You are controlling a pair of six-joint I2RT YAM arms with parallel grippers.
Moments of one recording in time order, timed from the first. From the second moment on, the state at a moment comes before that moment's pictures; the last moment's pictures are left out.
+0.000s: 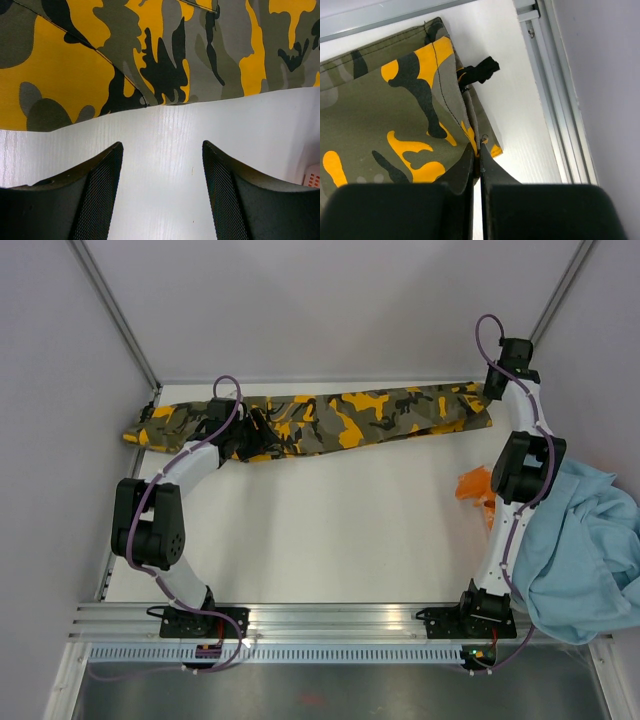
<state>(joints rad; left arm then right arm) -0.17 1.70 1.15 -0.19 0.22 -0.59 -0.23 2.36 2.17 -0.53 0.11 0.00</state>
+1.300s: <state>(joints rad) -0.11 1.71 1.17 -0.26 0.16 -0.64 -0.23 2.53 2.28 -0.42 0.00 0.02</state>
